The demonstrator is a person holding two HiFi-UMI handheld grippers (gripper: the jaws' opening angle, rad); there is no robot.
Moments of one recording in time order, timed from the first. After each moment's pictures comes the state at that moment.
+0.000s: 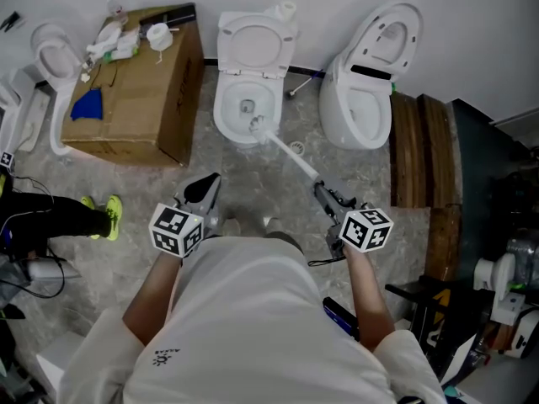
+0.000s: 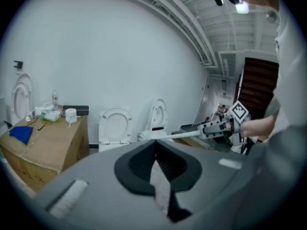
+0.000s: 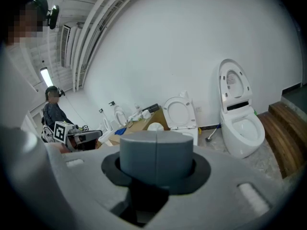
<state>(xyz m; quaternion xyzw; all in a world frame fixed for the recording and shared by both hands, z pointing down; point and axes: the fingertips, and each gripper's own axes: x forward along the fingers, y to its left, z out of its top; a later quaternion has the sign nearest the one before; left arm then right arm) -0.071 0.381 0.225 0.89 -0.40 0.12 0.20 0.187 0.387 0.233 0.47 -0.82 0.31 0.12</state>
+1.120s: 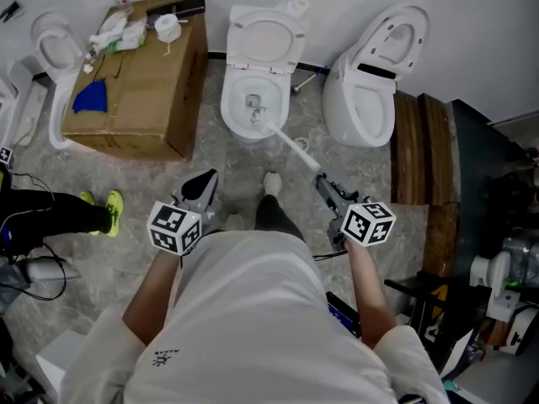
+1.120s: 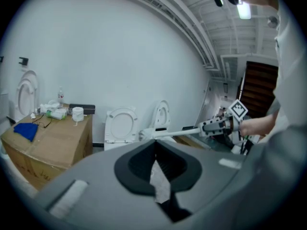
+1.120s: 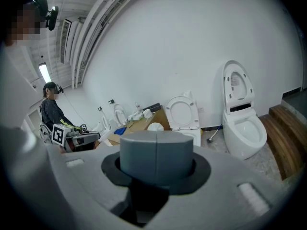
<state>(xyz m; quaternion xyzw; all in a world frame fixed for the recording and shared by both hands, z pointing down) -0.132 0.378 0.235 0.88 -0.41 0.10 0.21 0.134 0.373 0.229 0.48 -0.81 0.31 0.13</state>
